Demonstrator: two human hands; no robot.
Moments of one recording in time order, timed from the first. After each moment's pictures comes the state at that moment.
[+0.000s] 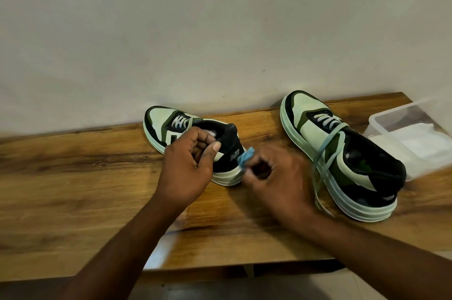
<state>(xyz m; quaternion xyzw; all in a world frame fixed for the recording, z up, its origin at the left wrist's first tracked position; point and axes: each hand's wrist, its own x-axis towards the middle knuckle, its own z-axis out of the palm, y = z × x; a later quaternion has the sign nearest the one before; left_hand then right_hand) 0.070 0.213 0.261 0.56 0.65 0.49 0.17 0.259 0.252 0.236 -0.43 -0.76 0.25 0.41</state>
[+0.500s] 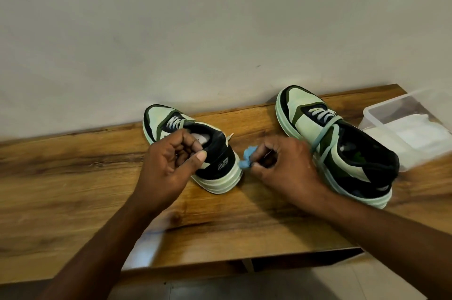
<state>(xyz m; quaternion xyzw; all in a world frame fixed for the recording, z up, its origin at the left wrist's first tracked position) 0.045 0.195 0.268 0.61 0.55 0.51 0.27 0.277 0.271 0.248 -0.46 -0.76 0.33 0.33</state>
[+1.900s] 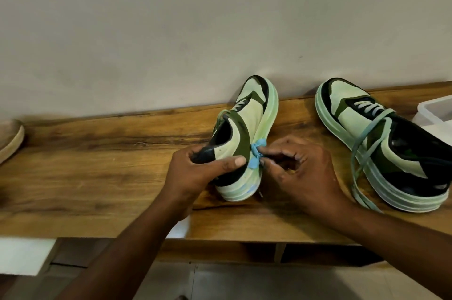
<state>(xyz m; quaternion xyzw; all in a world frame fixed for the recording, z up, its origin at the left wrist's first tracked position) 0.045 0.148 0.275 0.35 0.64 0.53 0.44 0.244 0.234 0.241 -0.32 -0.77 0.33 0.44</state>
